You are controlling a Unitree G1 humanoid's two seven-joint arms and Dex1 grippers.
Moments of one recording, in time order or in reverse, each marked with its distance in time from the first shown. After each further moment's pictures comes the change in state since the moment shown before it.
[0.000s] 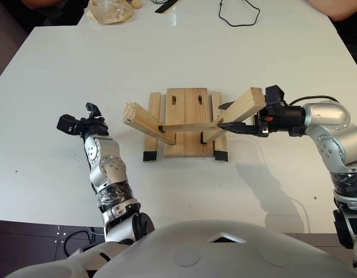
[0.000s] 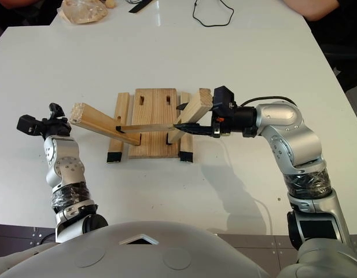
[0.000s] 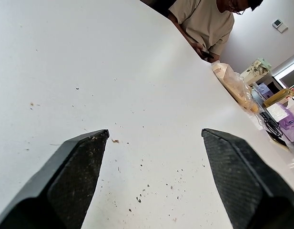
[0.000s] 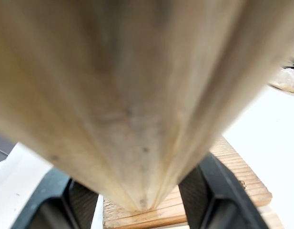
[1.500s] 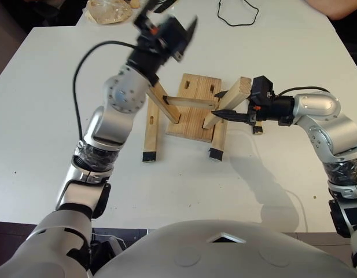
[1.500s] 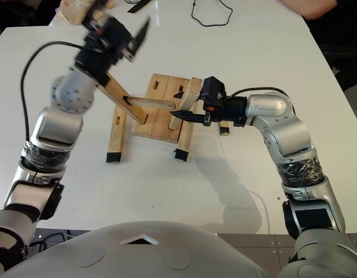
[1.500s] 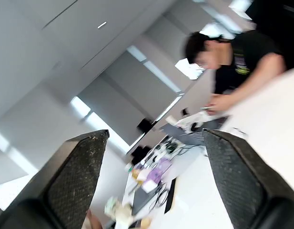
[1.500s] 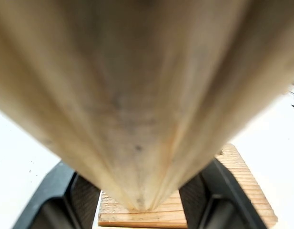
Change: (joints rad) left arm -0.391 0.470 -0.644 -0.271 0.618 0.097 -0.472; right arm -0.102 0.009 0.064 0.080 -0.073 -0.036 -0.083
